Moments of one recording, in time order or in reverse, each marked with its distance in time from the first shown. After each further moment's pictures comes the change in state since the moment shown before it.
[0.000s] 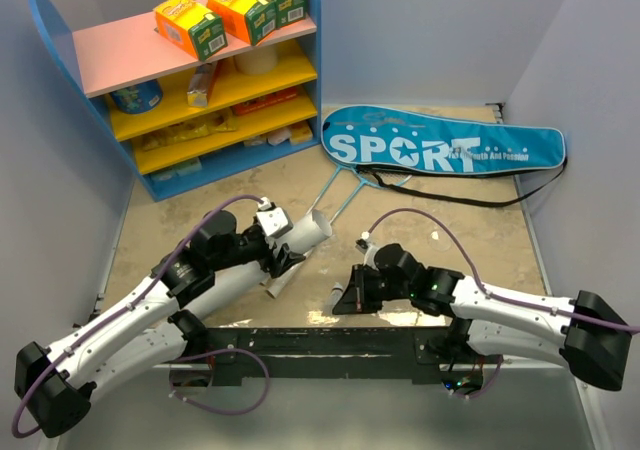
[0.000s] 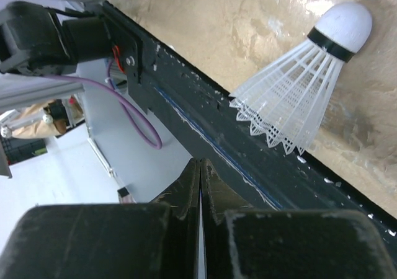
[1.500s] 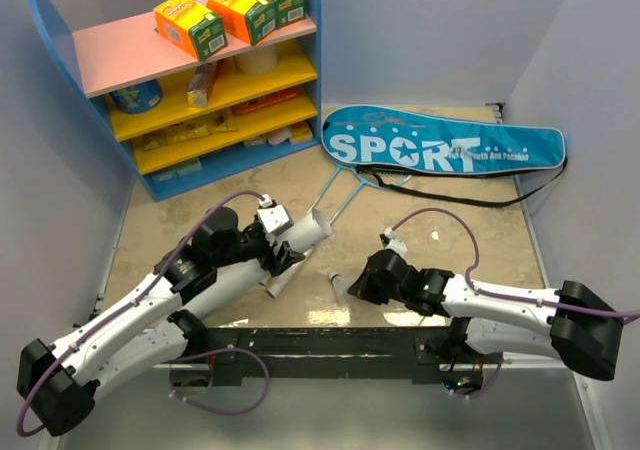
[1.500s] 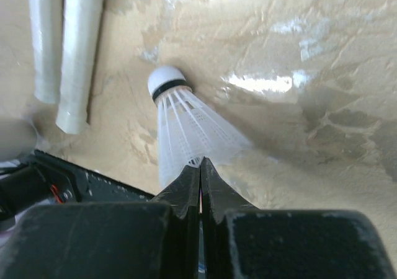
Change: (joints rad) left arm 0.032 0.034 0.000 0.000 0.032 -0.001; right arm 0.032 0.085 -0.012 -0.093 0.477 0.154
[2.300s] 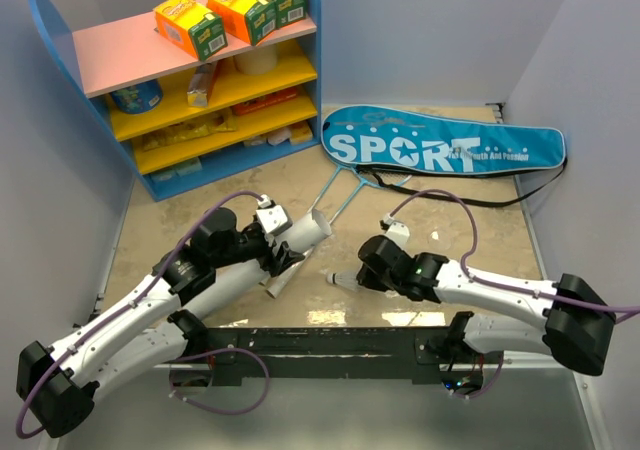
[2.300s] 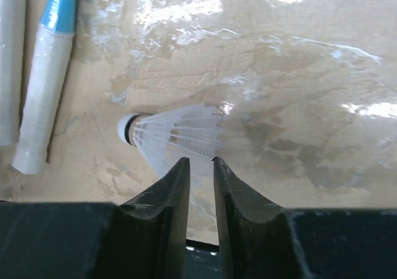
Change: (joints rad) left arm 0.000 -0.013 0.000 0.000 0.006 -0.003; right arm -0.047 0.083 0.179 -0.211 0.152 -0.125
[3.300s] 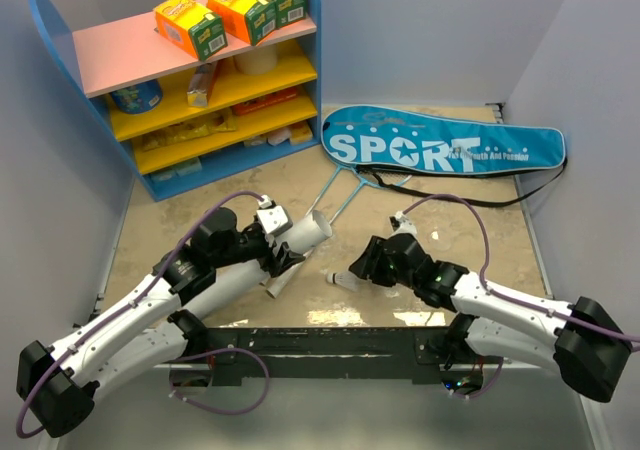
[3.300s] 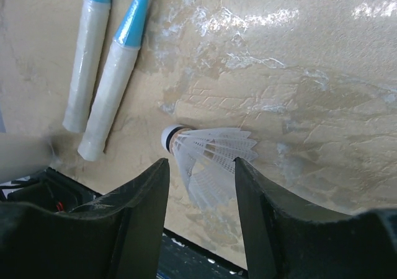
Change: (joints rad) left arm 0.000 0.003 0.000 0.000 0.014 0.000; right arm -0.133 -0.166 -0.182 0.282 -0.193 -0.095
